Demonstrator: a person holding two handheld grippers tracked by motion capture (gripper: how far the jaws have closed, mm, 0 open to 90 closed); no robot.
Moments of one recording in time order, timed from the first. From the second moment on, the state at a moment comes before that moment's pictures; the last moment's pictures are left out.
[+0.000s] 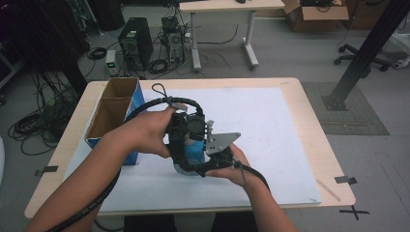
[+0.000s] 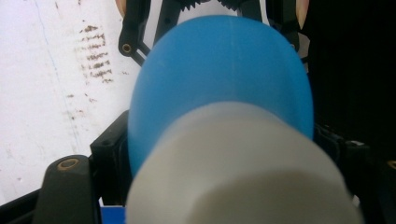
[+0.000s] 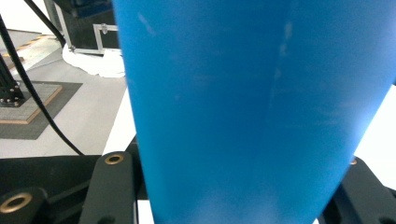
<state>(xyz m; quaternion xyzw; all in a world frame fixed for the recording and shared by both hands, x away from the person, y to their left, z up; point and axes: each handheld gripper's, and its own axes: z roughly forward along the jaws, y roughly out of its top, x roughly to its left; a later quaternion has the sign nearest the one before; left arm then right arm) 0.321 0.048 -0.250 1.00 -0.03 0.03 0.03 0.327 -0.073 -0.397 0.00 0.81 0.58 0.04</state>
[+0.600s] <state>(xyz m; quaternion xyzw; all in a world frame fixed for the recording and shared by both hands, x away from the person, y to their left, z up) 0.322 0.048 -0.250 1.00 -0.04 0.04 0.02 0.327 -0.073 -0.397 0.00 0.81 0.58 0.04</state>
